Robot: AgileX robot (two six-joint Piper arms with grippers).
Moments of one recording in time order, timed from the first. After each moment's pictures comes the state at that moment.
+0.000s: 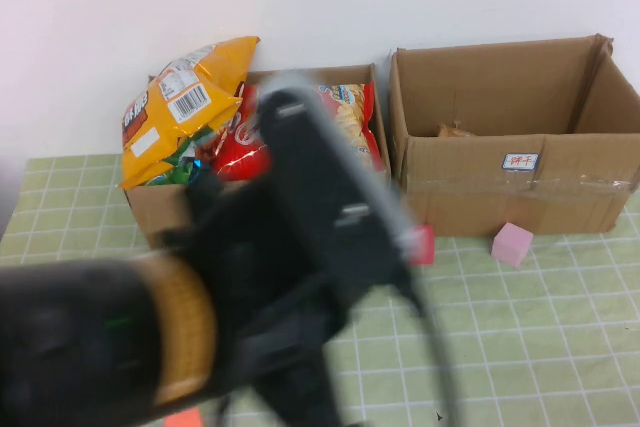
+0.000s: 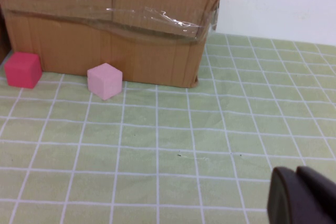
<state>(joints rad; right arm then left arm) 0.01 -0.01 0.02 -0.11 0.41 -0.03 -1.11 1.11 -1.10 0.38 0.75 -0.23</state>
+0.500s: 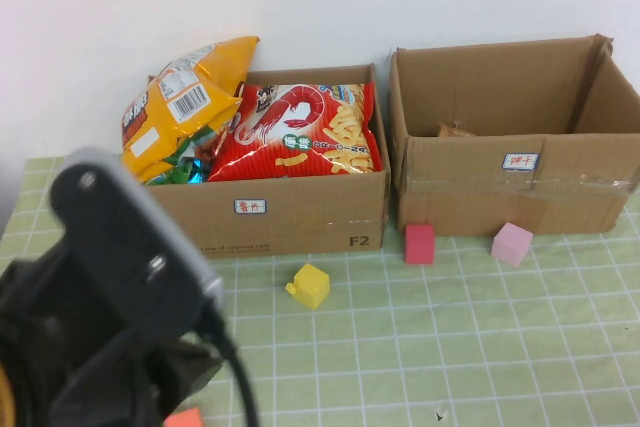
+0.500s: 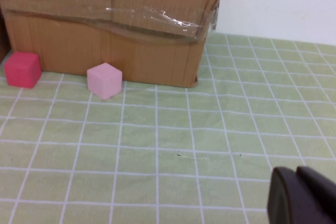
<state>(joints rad) 0.01 -0.01 0.02 -0.11 0.41 -0.03 -1.11 0.92 -1.00 0.35 1.07 -0.36</state>
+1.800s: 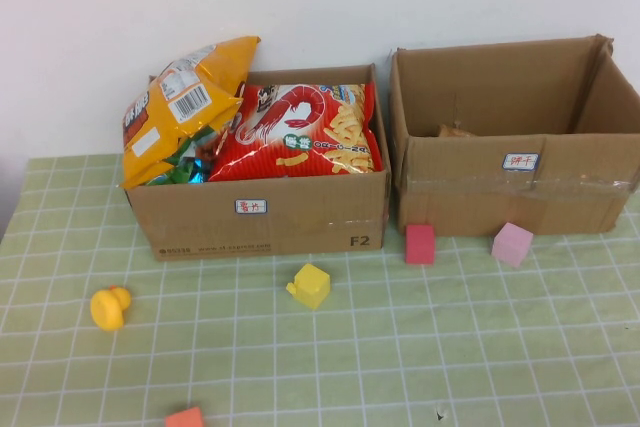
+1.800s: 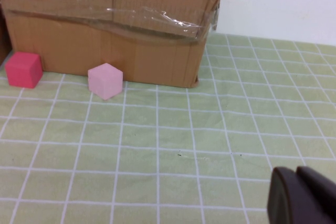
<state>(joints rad) 0.01 -0.01 0.02 -0.11 0.41 -0.03 0.08 -0.01 -0.03 0.05 0.20 0.03</state>
